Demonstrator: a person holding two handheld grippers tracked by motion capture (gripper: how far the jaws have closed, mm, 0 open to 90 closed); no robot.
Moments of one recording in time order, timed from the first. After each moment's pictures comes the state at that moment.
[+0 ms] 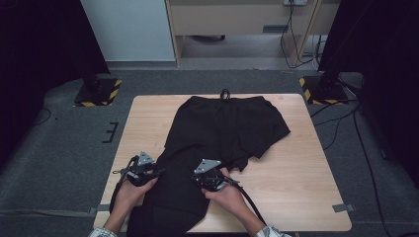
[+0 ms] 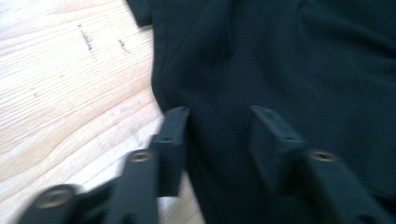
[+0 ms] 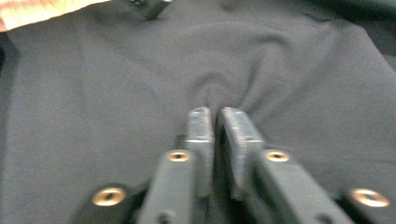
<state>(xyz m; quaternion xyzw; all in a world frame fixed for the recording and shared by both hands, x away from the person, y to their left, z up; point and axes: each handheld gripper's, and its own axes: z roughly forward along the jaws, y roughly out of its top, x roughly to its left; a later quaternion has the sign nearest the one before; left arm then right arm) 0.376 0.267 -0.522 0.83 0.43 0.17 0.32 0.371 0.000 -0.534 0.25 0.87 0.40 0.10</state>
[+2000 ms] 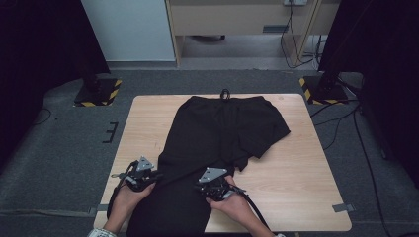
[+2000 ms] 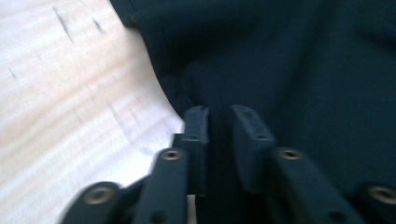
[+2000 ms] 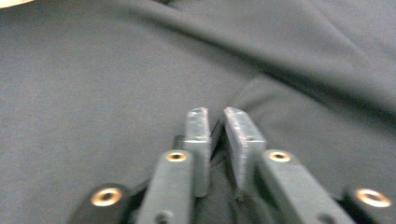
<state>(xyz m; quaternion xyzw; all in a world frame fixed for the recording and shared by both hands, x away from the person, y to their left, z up) 0.350 0.269 -0.518 0.84 0.41 0.15 0.31 0.342 -0.015 -0.533 0.24 0.88 0.41 0.08</state>
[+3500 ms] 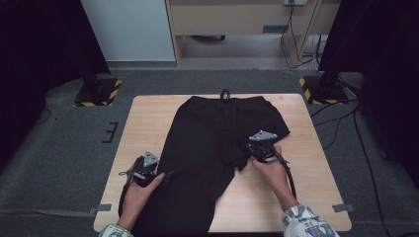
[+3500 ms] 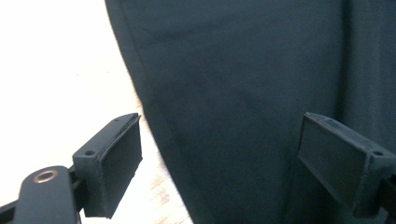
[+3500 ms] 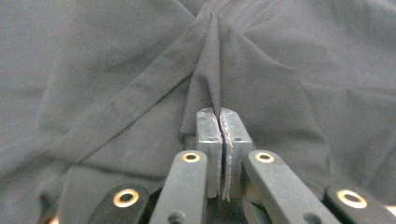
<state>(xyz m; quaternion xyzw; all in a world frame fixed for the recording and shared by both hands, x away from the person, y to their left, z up) 0.369 0.247 -0.517 0.80 0.44 0.20 0.34 0.443 -0.158 -0.505 0.42 0.81 0.36 0.21</state>
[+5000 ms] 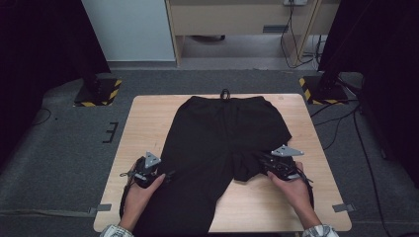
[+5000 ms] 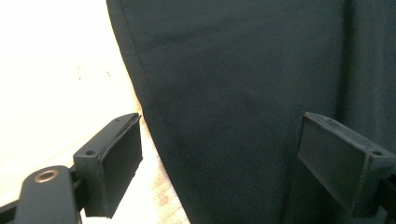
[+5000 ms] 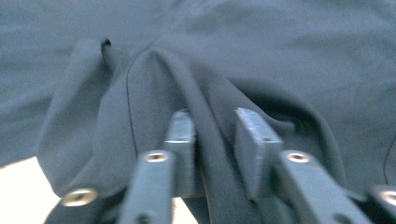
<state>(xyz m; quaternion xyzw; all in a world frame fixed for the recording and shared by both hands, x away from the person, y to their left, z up) 0.367 0.241 -0.517 0.81 0.44 0.21 0.34 0.386 -0.211 -0.504 0.45 0.78 0.39 0.20</state>
